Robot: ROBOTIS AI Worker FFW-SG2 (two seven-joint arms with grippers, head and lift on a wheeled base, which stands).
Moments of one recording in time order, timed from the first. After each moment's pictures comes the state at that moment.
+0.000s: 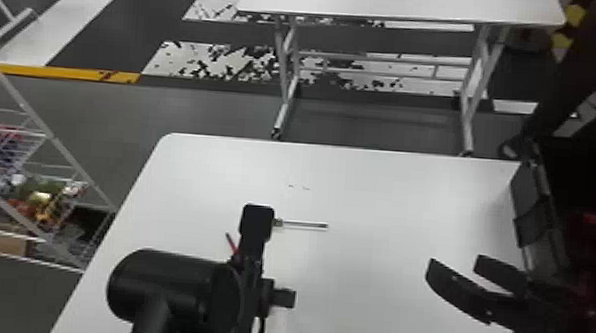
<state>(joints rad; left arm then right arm) 0.20 0.00 -0.12 -1.98 0.25 1.42 0.46 0.52 -0.06 -0.18 -2.43 -0.42 1.10 0.55</state>
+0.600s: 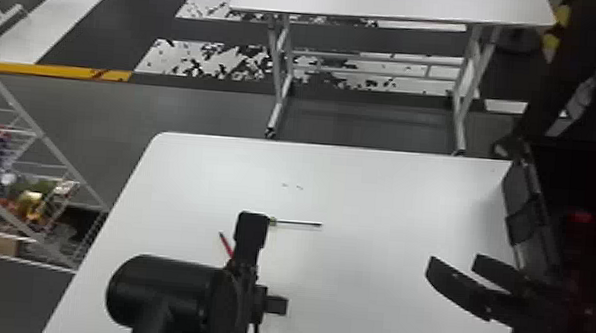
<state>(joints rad) 0.21 0.00 -0.12 -1.93 0.23 1.39 0.46 0.52 -0.05 -0.21 -2.41 -0.44 1.09 0.55</state>
